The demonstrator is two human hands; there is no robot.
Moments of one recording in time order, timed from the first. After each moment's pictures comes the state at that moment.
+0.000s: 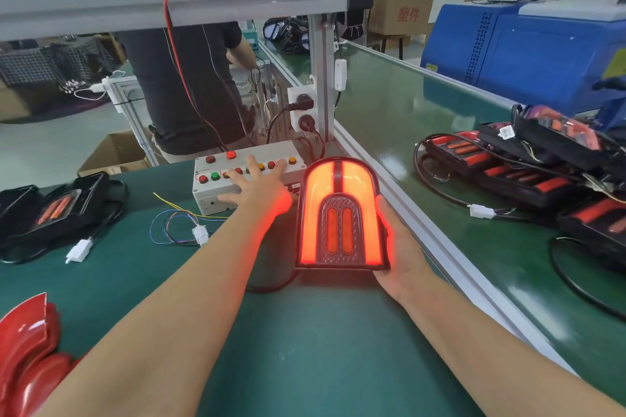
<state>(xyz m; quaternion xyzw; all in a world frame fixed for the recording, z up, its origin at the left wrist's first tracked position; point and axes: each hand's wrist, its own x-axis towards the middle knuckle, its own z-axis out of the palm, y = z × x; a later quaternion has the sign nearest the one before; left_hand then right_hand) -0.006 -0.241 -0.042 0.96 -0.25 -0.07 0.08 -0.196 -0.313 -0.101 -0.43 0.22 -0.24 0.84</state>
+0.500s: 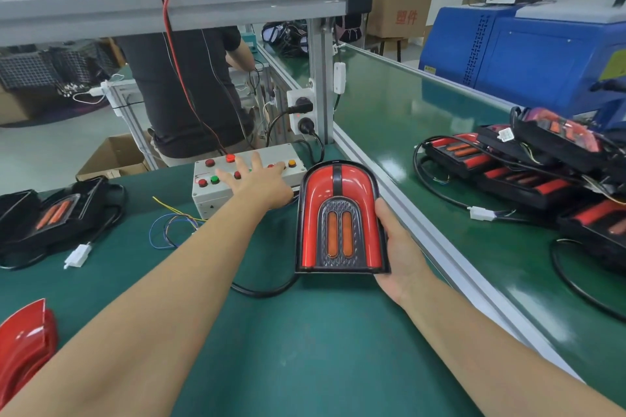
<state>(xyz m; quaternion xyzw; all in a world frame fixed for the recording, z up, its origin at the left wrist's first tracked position) 0.004 -0.241 -0.030 0.95 -0.30 -0.04 0.00 -0.196 -0.314 -0.098 -0.41 0.23 -0.23 0.85</state>
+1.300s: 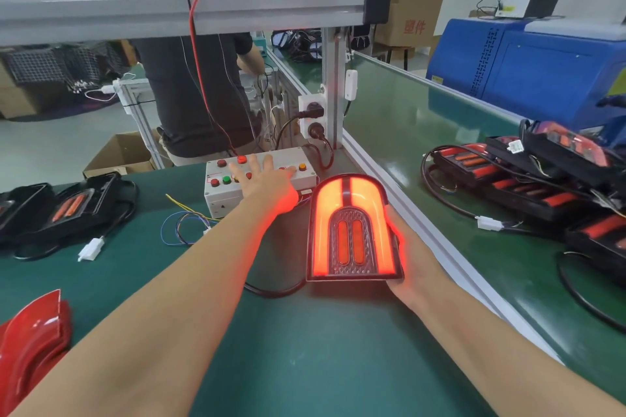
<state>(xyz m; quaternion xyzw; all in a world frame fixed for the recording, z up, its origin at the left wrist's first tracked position) 0.012 -0.236 -0.038 0.94 -0.33 0.04 -0.04 -0.201 -0.313 -0.090 -0.41 0.26 -0.22 0.84</state>
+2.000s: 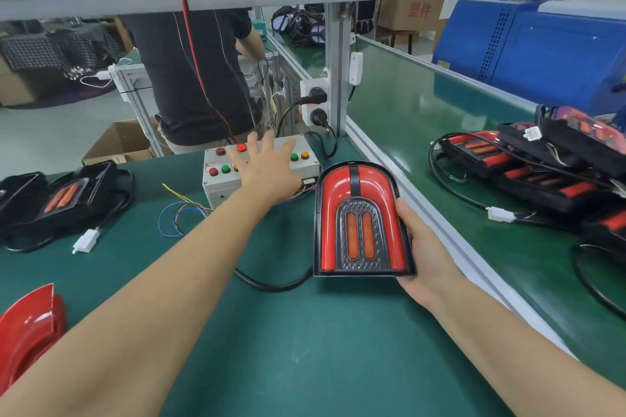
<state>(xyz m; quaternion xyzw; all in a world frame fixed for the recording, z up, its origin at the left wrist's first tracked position) 0.008 -0.230 -0.026 0.93 -0.35 0.06 0.06 -0.207 -0.313 -0.087 -0.43 0.28 -0.21 0.83</state>
